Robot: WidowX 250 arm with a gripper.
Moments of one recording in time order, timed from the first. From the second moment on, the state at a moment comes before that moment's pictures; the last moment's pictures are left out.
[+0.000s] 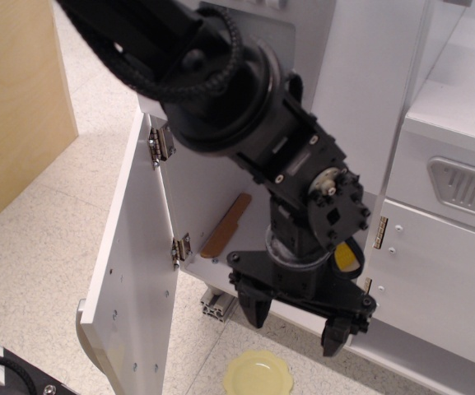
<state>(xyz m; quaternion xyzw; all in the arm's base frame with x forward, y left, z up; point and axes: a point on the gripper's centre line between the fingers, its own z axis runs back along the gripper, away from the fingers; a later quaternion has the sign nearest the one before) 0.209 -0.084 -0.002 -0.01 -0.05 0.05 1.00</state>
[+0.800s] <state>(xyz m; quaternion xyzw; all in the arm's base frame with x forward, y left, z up) 0.212 0.054 0.054 0.02 -0.09 0.12 0.99</state>
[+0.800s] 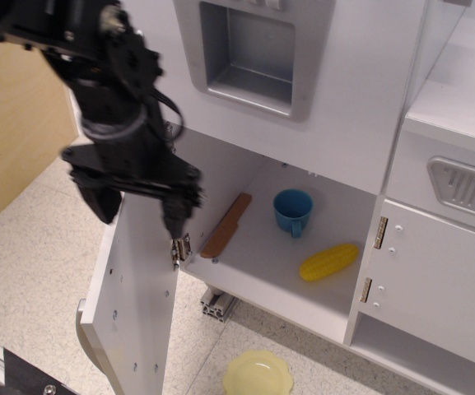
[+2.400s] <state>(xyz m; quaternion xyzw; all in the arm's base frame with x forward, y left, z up) 0.269 0.025 -0.001 0.02 -0.10 0.28 0.95</state>
